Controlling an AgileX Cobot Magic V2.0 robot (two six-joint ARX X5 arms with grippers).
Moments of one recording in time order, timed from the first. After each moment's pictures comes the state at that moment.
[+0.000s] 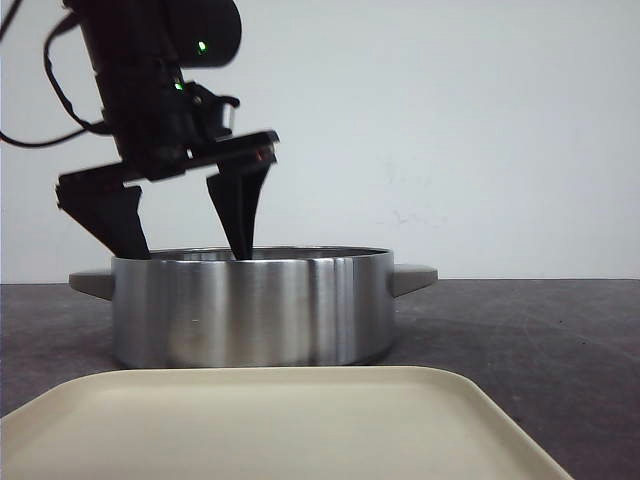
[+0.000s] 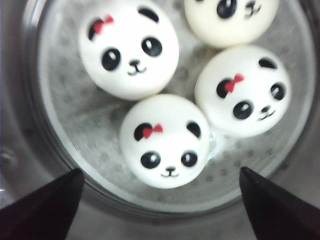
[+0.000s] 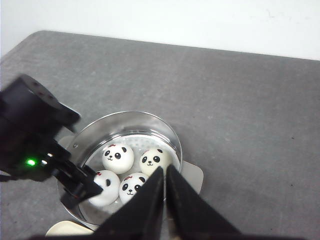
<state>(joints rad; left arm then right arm) -0.55 1.65 1.30 -0.79 0.03 -0.28 0.75 1.04 1.36 -0.79 0.24 0.34</state>
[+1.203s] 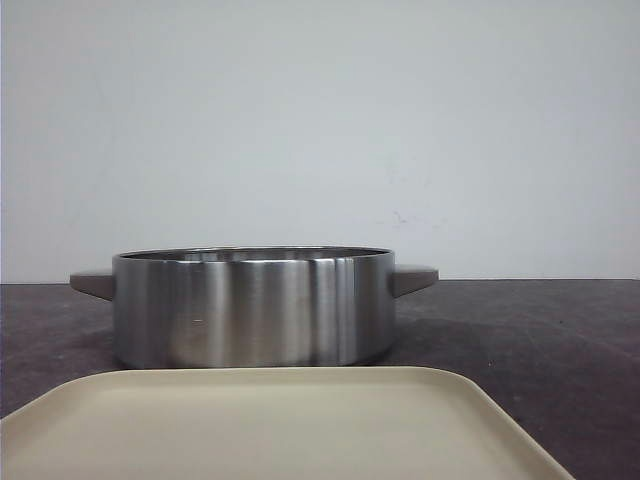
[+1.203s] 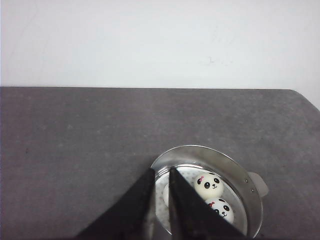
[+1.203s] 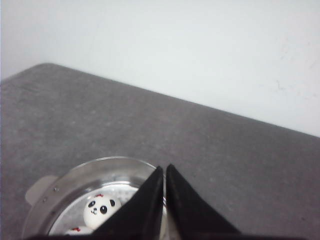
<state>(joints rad) -0.55 0.68 1.30 -0.90 -0.26 -0.24 0.79 1.05 1.06 -0.22 0.31 0.11</state>
